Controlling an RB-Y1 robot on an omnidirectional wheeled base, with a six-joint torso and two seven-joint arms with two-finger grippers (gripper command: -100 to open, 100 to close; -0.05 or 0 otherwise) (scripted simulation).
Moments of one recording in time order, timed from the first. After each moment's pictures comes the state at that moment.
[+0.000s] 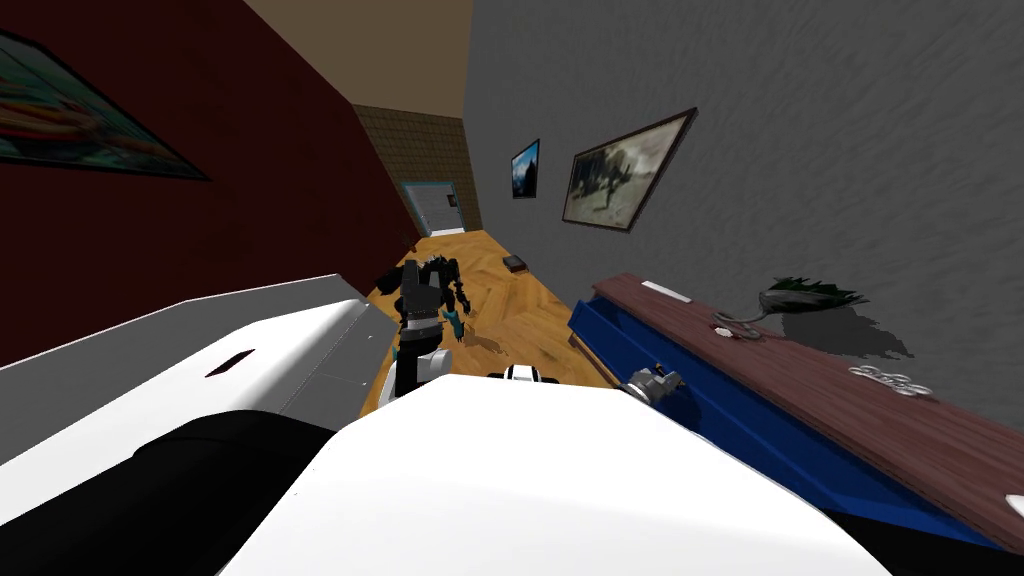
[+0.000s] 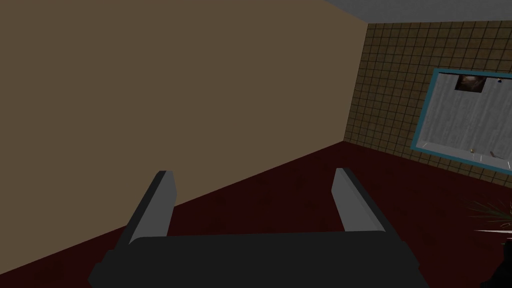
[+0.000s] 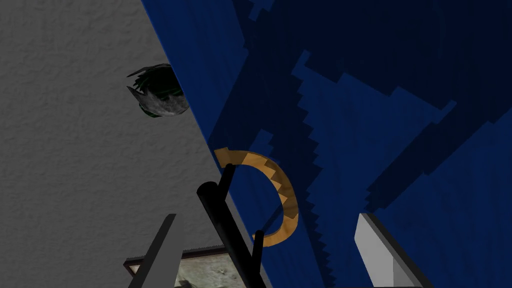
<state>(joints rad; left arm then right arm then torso) 0.45 0.00 0.07 -2.37 -0.04 -0.40 -0.02 -0.06 -0.33 0.42 -0.46 1.57 1.39 0.03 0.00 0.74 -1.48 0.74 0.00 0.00</state>
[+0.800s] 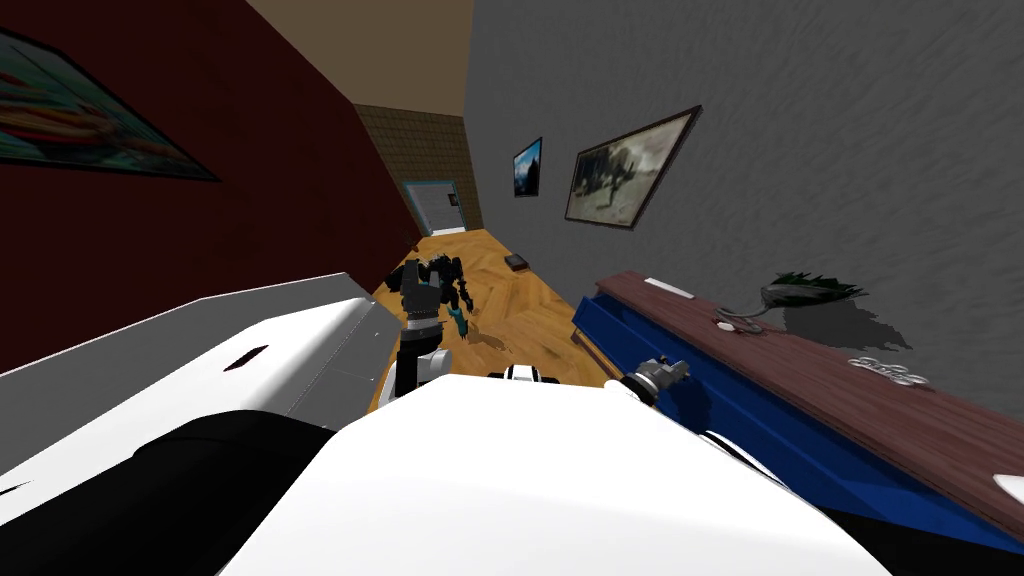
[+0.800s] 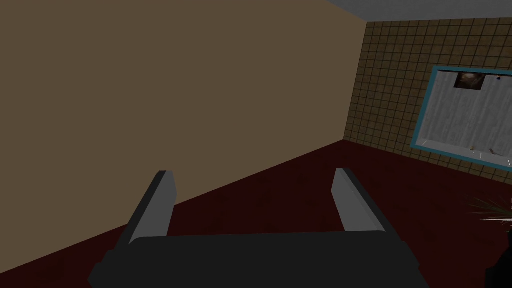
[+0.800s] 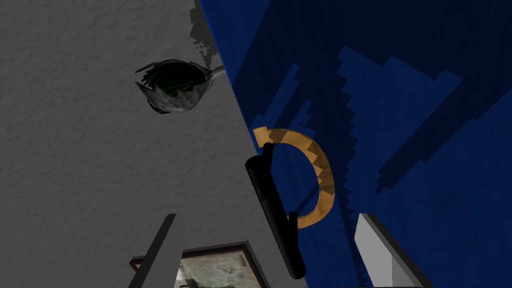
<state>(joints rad) 0.45 0.00 0.07 -2.37 -0.04 -0.40 -0.02 -0.07 -0.43 0.40 -0.58 1.53 1.32 0.12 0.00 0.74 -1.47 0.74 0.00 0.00</state>
